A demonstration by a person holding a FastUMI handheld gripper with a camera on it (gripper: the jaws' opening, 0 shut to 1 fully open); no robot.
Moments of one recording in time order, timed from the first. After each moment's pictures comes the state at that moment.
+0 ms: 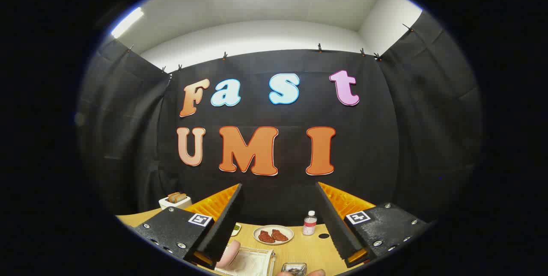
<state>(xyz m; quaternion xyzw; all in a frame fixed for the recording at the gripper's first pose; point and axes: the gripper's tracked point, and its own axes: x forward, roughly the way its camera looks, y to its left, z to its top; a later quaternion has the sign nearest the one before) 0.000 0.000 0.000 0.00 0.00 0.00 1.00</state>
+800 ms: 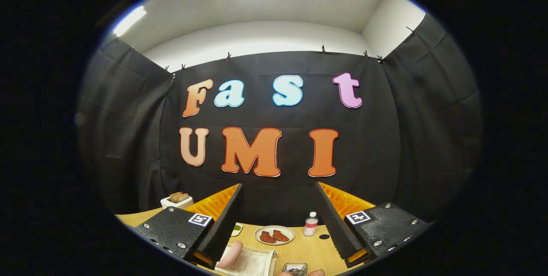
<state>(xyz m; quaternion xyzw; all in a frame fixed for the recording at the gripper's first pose) -0.005 0.008 0.008 -0.01 0.00 0.00 1.00</state>
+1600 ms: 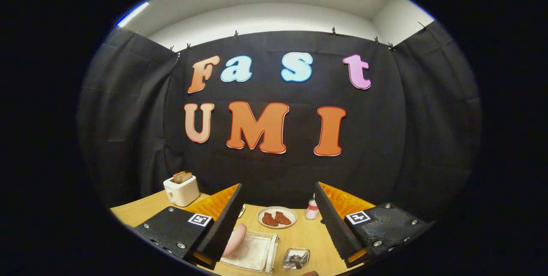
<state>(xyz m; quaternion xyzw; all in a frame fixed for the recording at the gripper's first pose) -0.012 0.039 -0.054 -0.02 0.11 0.03 0.99</state>
